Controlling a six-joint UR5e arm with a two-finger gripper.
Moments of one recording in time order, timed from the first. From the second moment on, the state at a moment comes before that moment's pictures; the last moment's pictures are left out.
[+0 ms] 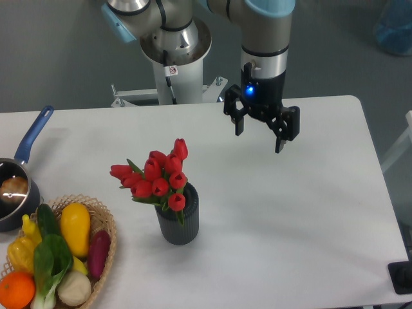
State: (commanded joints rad) arm 2.61 -1.61 -1.67 -1.10 1.42 1.25
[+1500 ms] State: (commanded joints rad) arm 2.66 -1.70 -1.77 -1.10 1.23 1.40
